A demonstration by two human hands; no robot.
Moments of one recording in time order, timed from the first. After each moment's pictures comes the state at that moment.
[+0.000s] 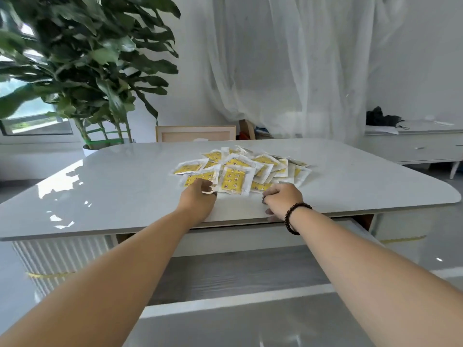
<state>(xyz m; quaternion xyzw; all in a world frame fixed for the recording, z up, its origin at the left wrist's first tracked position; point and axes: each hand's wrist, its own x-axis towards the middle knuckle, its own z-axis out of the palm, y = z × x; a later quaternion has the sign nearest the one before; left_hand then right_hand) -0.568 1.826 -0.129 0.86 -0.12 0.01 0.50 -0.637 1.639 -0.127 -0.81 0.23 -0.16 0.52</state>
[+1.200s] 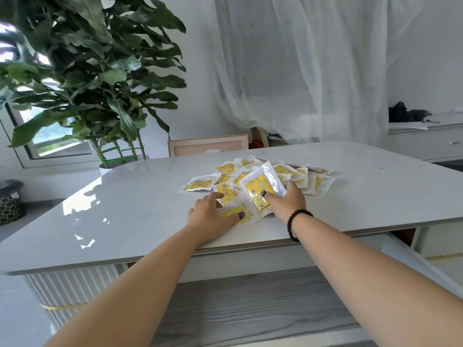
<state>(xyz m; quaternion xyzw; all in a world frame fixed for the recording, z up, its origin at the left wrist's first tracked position) -0.523 1.824 -0.138 0.94 -0.18 0.06 0.30 -0.564 1.638 -0.139 -0.79 0.20 -0.24 0.53</state>
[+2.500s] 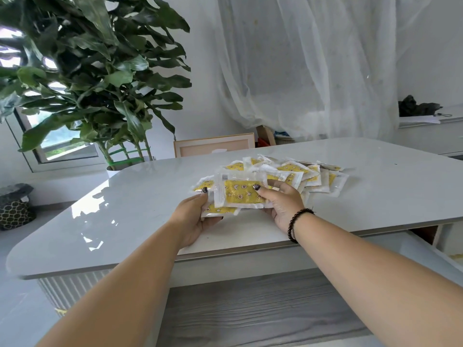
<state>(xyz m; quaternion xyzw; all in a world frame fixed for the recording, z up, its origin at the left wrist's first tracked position) -0.517 1.865 -0.118 0.63 -0.03 -0.13 0.77 -0.547 1.678 -0.137 -0.51 0.10 -0.18 0.83</state>
